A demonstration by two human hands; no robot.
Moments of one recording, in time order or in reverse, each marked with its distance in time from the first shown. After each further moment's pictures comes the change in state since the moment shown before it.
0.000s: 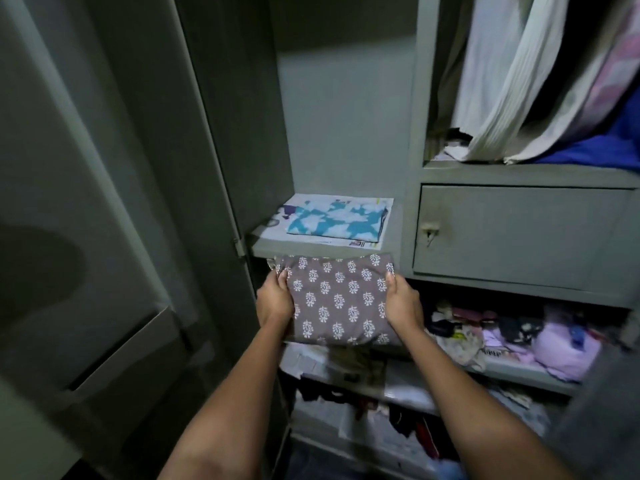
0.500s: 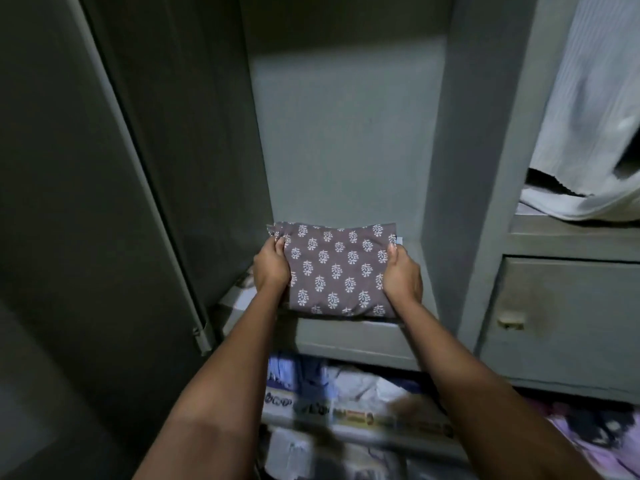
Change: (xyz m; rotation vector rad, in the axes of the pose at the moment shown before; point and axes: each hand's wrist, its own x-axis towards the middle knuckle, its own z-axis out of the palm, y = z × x) left_hand 0.285 0.066 0.103 -0.075 -0.015 0.164; right_hand 0.240 -0.085 0.081 -0.044 0.231 0.062
